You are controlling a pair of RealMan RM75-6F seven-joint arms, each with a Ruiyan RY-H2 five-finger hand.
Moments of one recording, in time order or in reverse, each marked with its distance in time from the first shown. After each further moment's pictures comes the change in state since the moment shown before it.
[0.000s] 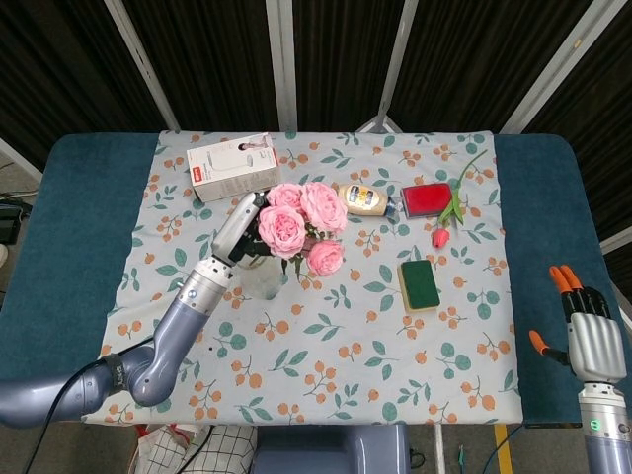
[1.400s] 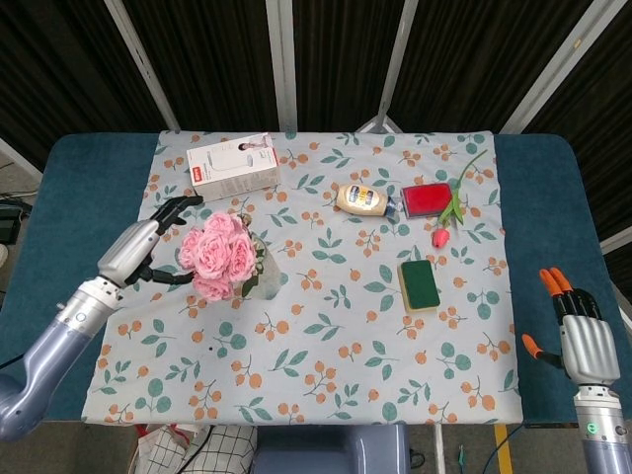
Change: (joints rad) left arm 0.232 0.512 0.236 -0.150 0.141 -0.053 0.077; right arm 0.001 0.023 -0.017 -0.041 -0.025 -0.009 0.001
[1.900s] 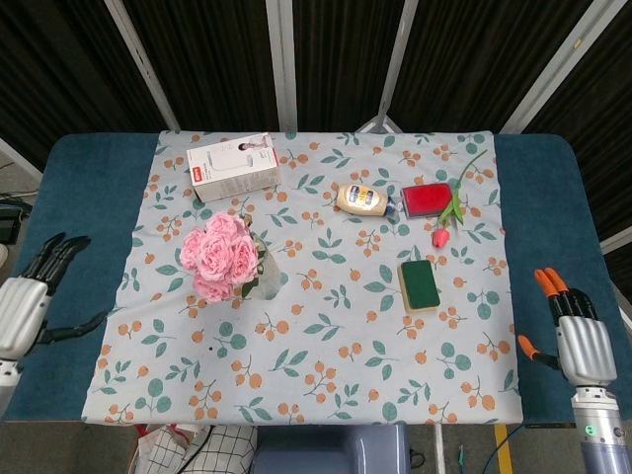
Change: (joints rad) left arm 0.400 0.055 0.192 0.016 0.231 0.517 0.319; right arm -0.001 0.006 -0.010 -0.019 -0.035 0.015 0.005
